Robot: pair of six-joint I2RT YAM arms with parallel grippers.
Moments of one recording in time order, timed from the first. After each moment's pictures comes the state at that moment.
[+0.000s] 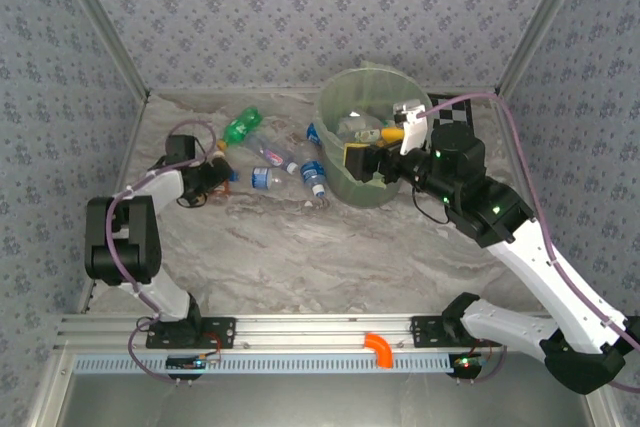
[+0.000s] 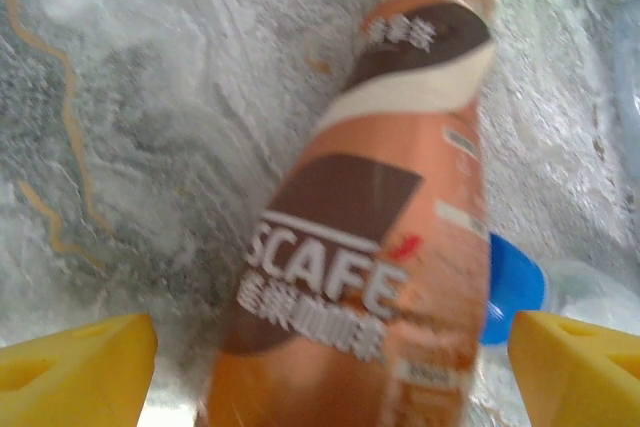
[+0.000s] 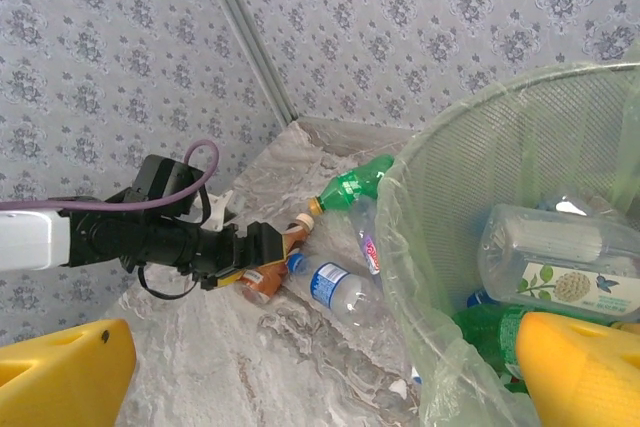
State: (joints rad) left arm 0.00 1.62 0.92 -0.33 0.14 -0.61; right arm 0.68 1.00 1.27 -0.50 -0.06 0.32
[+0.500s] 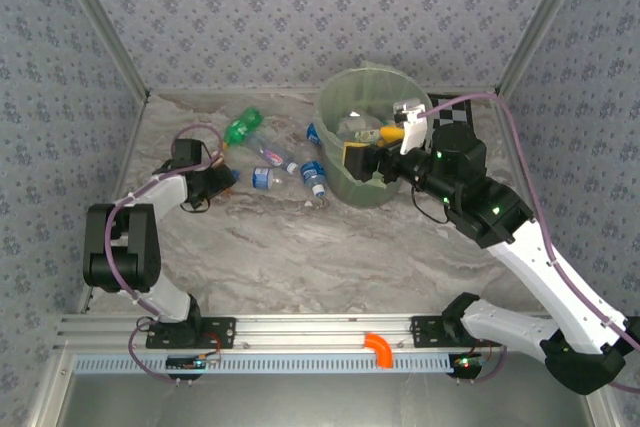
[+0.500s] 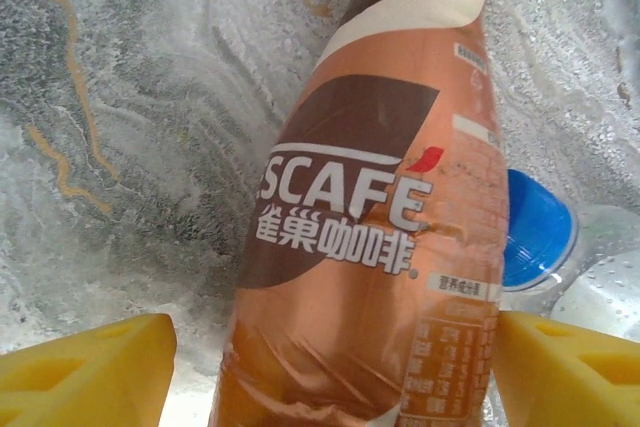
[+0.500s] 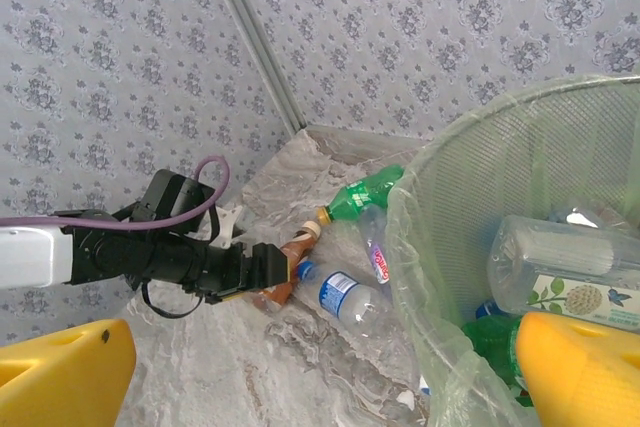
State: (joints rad) left arm -0.04 1.59 0.89 -0.35 0.08 -0.58; right arm 0.68 1.00 1.26 -0.47 -0.08 0.32
